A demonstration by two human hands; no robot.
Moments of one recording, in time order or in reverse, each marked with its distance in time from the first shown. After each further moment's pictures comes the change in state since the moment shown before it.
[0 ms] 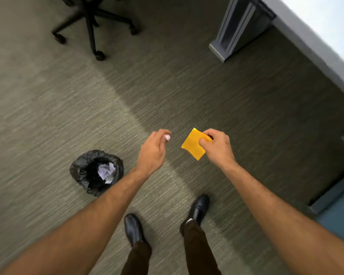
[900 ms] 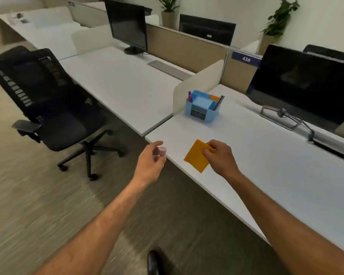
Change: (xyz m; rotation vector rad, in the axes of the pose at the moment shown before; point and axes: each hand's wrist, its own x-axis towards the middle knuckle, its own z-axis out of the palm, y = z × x) left_hand 0.198 0.418 -0.204 -0.263 0.118 0.236; right_hand 0.081 -0.285 -0.397 0.009 0.327 -0.204
